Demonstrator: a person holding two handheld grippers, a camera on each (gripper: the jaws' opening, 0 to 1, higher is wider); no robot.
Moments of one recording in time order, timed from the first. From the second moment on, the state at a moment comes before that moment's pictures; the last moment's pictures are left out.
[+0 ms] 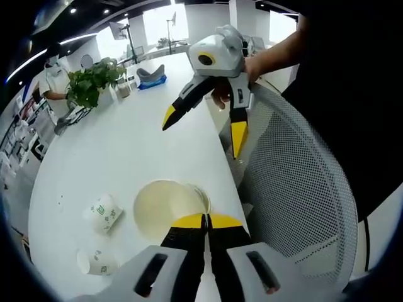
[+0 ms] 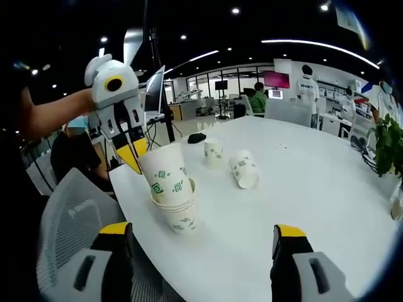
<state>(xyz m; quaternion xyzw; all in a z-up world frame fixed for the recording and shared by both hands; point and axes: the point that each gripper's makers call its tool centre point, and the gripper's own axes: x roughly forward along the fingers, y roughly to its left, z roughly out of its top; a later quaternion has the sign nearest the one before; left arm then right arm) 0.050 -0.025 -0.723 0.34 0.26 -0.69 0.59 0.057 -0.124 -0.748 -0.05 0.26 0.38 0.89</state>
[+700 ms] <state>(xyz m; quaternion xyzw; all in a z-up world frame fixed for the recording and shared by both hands) 0.045 -0.036 -0.732 0.34 0.26 -0.70 0.58 0.057 -0.125 -0.752 -0.06 0.26 0.38 0.89</state>
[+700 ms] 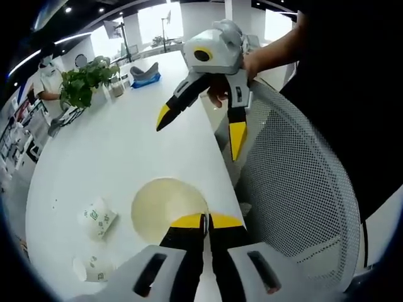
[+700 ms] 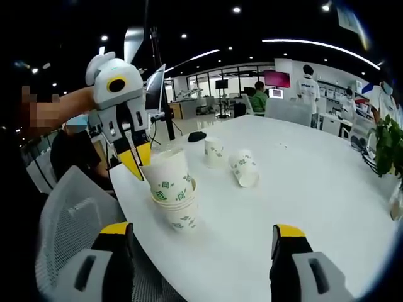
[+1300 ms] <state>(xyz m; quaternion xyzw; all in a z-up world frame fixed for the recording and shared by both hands) 0.041 -0.043 -0.747 0.33 0.28 -0.71 0.56 0.057 -0.128 -0.755 -0.06 0.27 0.37 0.89</state>
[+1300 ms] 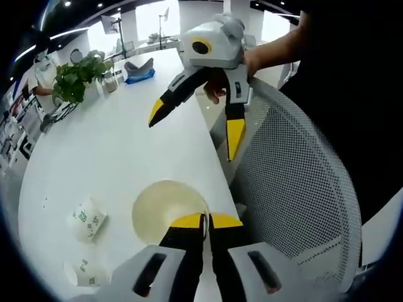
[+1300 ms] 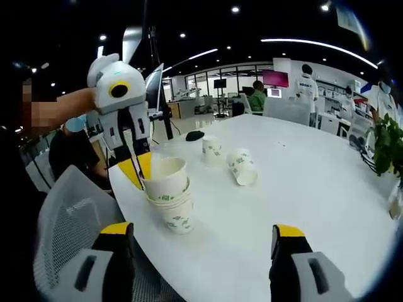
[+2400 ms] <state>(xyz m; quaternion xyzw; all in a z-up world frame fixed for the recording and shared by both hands) 0.029 -0.051 -0.762 0.32 0.32 -0.72 0.53 0.058 -0.130 -0.758 -0.06 0.27 0.37 0.89</state>
